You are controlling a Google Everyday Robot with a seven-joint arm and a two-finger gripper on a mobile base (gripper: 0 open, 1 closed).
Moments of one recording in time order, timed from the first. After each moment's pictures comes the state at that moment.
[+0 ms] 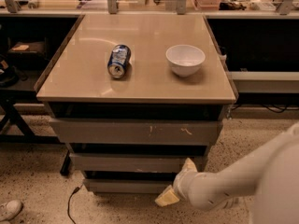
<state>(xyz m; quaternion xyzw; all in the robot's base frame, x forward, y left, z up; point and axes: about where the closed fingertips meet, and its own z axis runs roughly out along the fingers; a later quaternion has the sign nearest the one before) 0.454 -0.090 0.491 -0.42 0.86 0.03 0.29</state>
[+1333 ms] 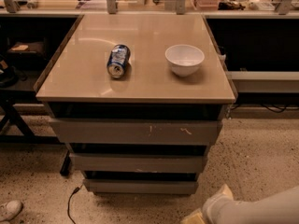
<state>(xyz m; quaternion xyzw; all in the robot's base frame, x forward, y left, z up) 0.367 -0.183 0.509 -0.30 0.92 -0.02 0.24</state>
